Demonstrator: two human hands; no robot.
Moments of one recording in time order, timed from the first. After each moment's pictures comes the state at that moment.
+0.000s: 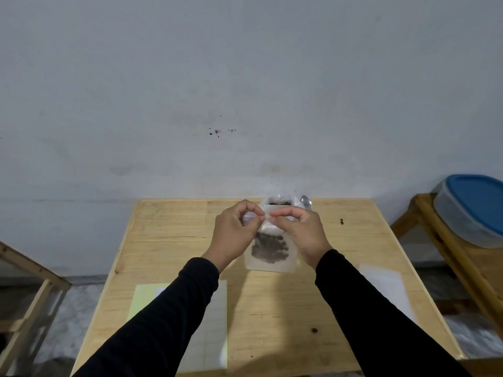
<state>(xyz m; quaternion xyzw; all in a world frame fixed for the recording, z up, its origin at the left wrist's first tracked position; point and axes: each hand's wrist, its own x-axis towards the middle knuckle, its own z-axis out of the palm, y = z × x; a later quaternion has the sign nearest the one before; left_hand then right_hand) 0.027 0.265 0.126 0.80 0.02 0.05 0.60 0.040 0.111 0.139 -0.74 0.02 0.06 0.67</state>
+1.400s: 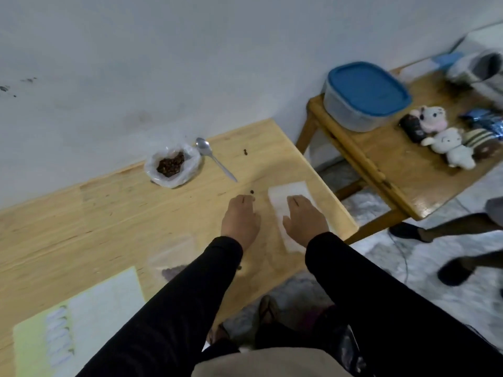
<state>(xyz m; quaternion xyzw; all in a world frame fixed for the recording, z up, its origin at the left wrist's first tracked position) 0.010 0.065 0.016 0.93 -0.19 -0.12 0.29 -0.044 -0.082 0.040 -0.98 0.14 0.13 0.08</state>
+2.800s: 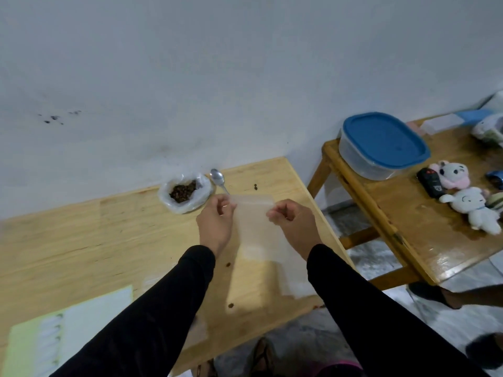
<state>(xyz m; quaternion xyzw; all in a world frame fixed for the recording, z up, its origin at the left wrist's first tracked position) 0.052 0.080 0.070 0.83 0.07 -0.02 0.56 0.012 -0.087 0.082 -0.80 0.13 -0.03 0.58</state>
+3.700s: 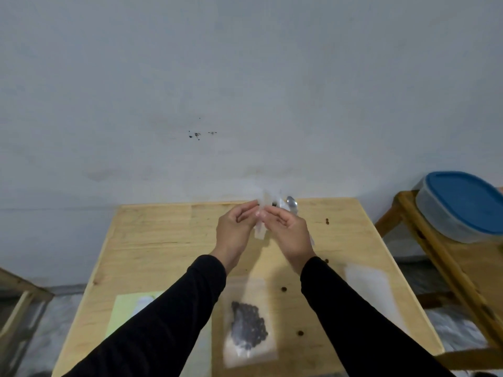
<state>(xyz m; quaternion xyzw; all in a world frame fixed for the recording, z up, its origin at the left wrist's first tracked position) 0.051 0.225 0.106 0.62 0.11 -0.03 0.78 0.039 0.101 0.127 -0.72 0.01 0.04 0.70</state>
